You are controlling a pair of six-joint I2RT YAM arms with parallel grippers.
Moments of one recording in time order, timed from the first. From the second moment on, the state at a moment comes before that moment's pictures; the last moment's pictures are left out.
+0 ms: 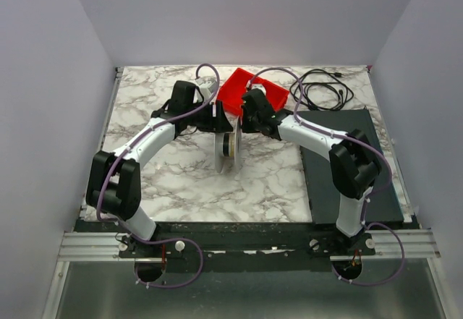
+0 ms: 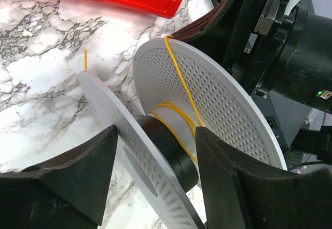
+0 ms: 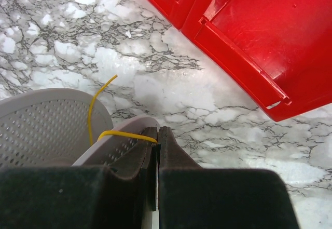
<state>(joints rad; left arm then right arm) -0.34 1.60 1.16 -0.25 0.60 -0.30 0.69 1.91 1.42 -0.28 0.19 0.49</state>
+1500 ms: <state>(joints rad) -0.60 1.41 1.33 -0.76 -0.06 -0.28 0.72 1.88 1.39 -0.35 0.16 0.50</state>
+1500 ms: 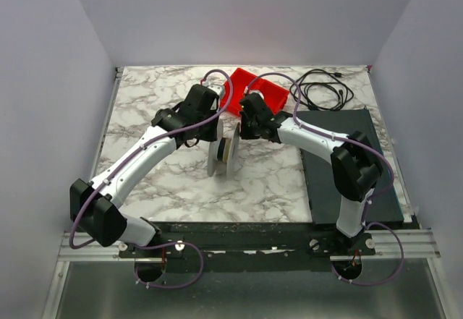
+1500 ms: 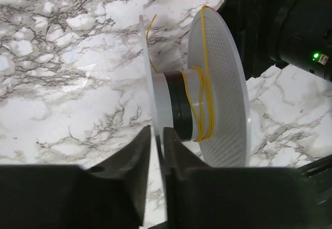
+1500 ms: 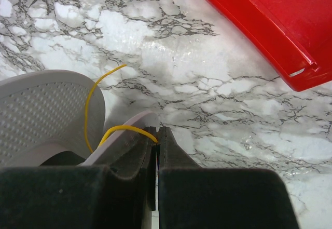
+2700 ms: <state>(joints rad) -0.22 1.71 1.23 -0.33 0.58 -0.21 0.66 1.81 1.32 -0.34 0.05 0.36</state>
